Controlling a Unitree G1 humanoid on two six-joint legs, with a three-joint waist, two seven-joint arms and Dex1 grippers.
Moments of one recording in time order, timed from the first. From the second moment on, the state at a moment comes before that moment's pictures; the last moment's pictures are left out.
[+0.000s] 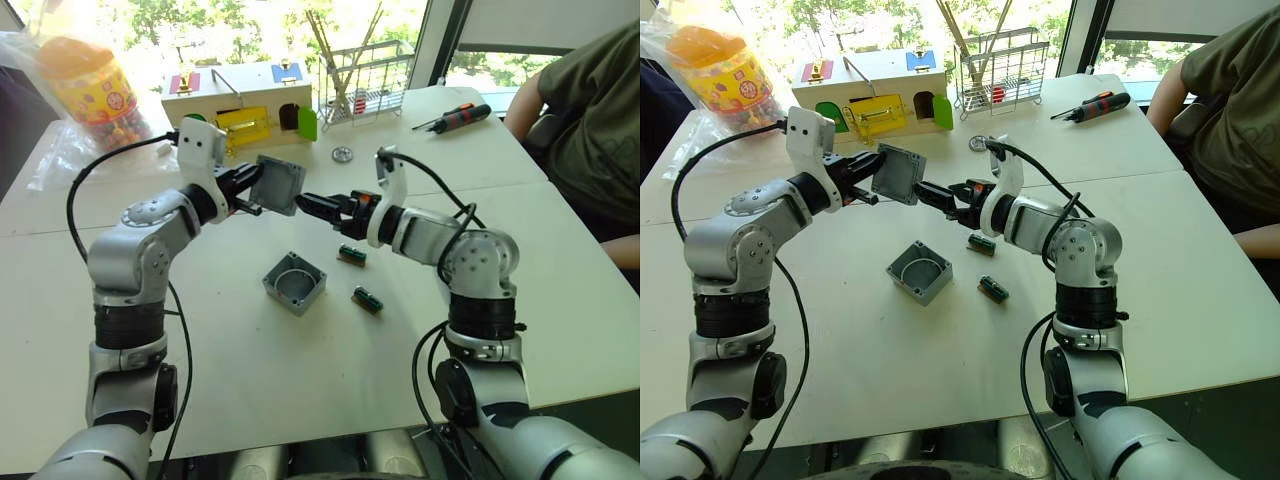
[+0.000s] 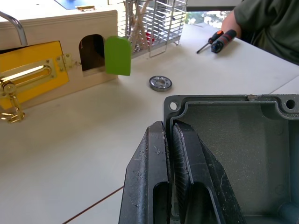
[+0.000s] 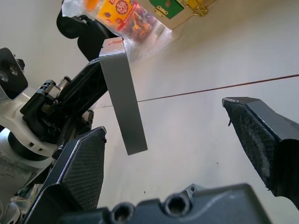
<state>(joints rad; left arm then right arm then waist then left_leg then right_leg) -0.68 0.39 0.16 -0.15 -0.41 0.89 -0.43 -0.77 -0.10 -0.16 -0.09 0.80 1.19 0.16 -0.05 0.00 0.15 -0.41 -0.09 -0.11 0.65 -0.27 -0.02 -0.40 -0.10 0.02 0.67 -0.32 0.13</state>
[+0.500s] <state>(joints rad) -0.71 0.38 0.13 -0.15 -0.44 0.91 -0.43 -0.77 -0.06 -0.17 -0.11 0.81 1.18 0.15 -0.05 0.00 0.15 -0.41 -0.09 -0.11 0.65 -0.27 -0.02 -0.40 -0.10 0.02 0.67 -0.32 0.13</state>
